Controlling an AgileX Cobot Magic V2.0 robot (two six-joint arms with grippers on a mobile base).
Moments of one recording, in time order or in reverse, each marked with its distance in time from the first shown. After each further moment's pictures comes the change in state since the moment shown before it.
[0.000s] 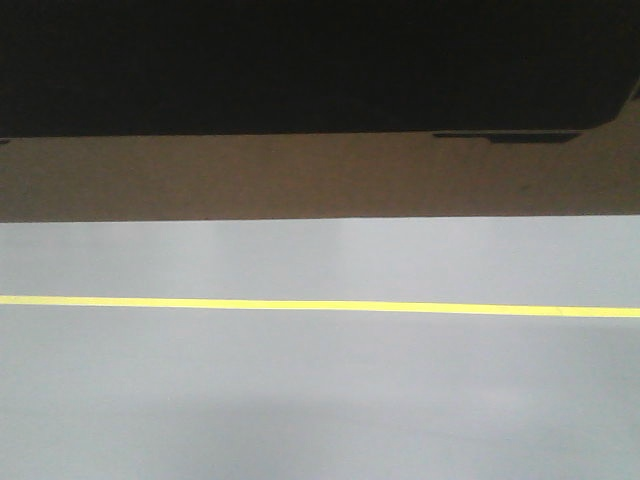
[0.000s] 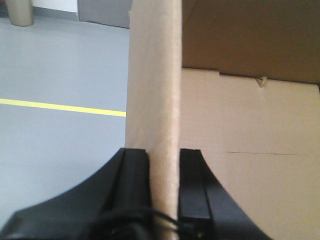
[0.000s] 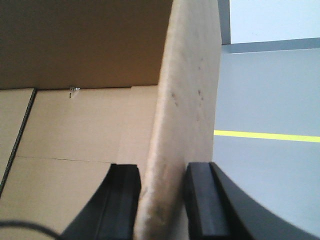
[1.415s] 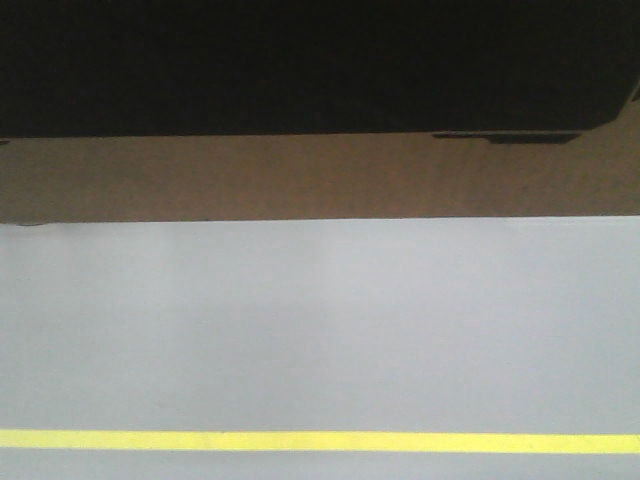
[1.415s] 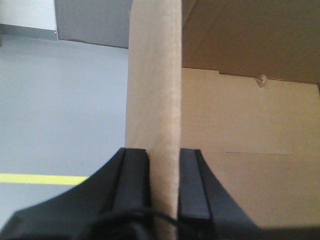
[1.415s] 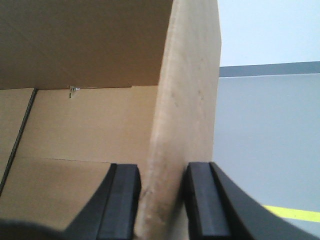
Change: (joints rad) left arm 0.000 0.000 0.000 0.000 0.000 0.000; right arm 0.000 0.000 0.000 0.000 0.000 0.000
